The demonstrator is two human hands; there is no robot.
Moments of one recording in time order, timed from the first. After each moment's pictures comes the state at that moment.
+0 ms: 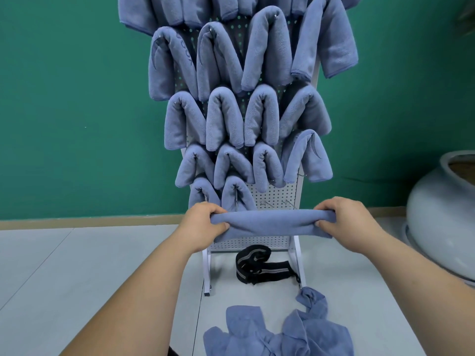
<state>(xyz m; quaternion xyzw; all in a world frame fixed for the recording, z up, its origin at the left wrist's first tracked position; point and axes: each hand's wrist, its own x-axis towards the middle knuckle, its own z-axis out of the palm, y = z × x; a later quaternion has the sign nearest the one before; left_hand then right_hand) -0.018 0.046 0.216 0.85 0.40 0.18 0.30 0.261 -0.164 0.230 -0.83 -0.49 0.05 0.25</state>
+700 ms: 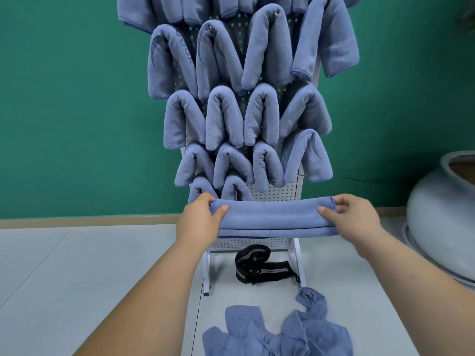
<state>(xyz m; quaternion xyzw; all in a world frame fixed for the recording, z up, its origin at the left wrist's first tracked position) -0.001 0.045 0.205 0.80 0.49 0.27 0.20 0.265 -0.154 0.215 -0.81 -0.26 0.14 0.50</state>
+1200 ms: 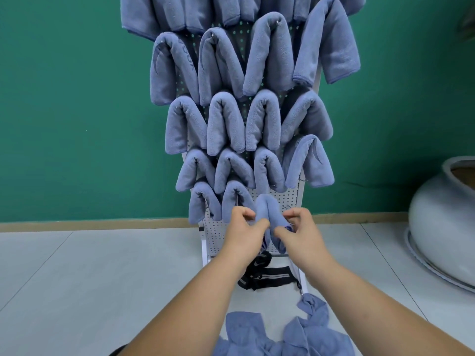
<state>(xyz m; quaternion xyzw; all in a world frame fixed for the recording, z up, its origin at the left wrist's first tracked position) 0.056 -0.031 0.211 0.65 0.43 0.31 0.55 0.159 -0.120 0.211 -0.72 -0.30 0.25 0.58</state>
